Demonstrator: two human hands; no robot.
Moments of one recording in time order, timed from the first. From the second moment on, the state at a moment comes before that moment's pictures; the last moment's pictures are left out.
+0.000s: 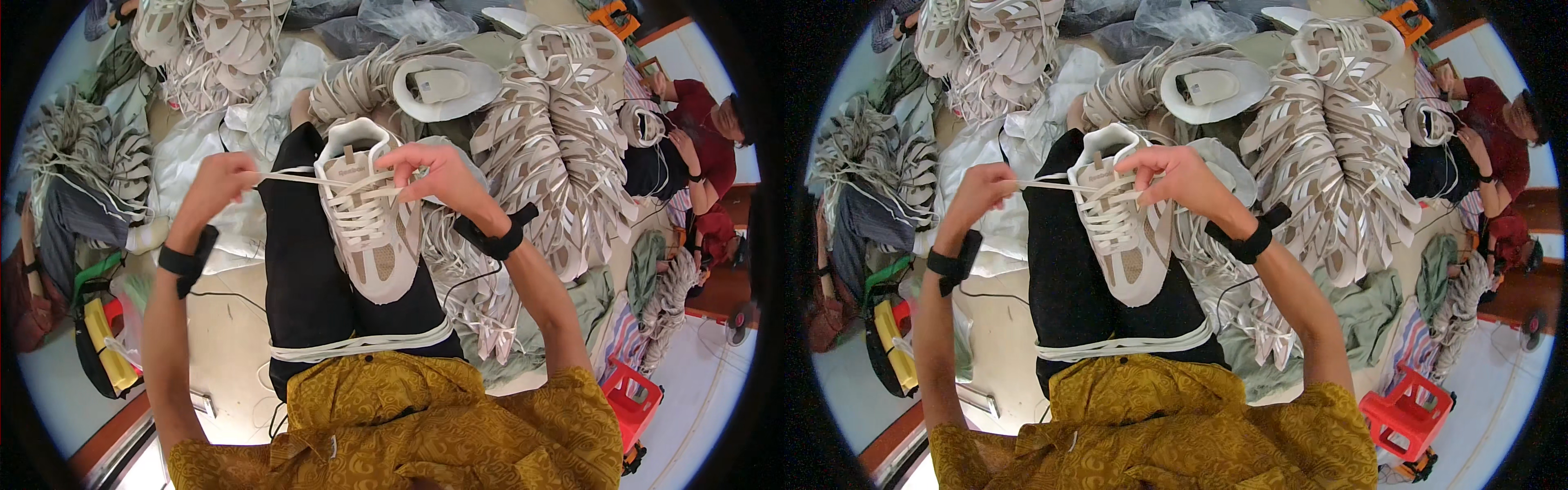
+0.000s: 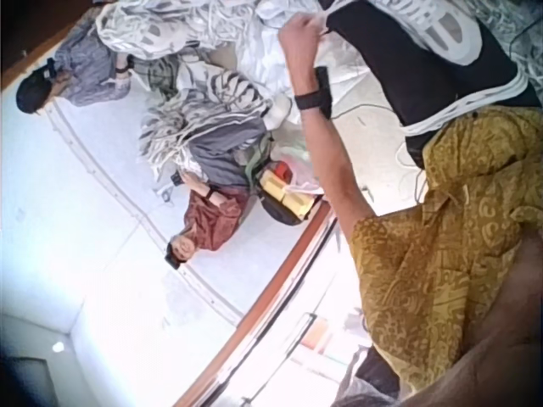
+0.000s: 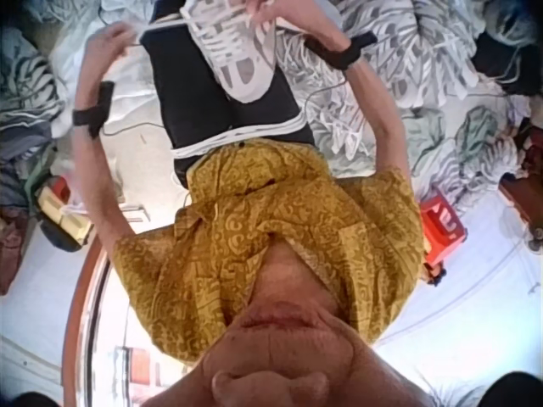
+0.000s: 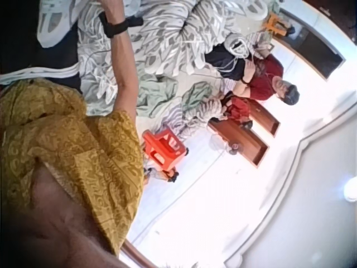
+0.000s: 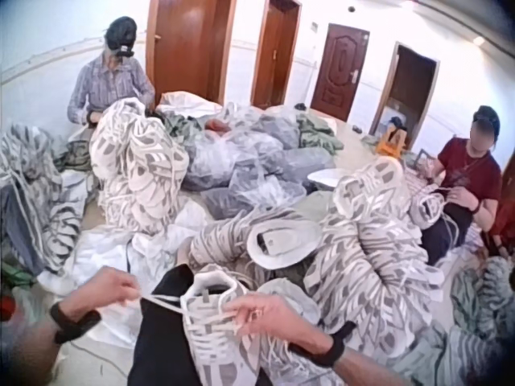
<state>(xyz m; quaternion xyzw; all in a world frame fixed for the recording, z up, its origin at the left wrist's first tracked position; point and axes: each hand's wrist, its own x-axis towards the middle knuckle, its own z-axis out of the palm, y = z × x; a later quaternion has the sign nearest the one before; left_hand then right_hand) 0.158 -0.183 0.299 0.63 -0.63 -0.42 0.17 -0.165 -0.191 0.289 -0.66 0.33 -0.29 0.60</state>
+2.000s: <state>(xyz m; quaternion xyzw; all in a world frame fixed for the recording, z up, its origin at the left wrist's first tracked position) 0.145 -0.176 0.296 0.58 -0.73 -0.23 0.29 -0.218 -0.230 0.254 -0.66 0.54 -0.28 0.44</state>
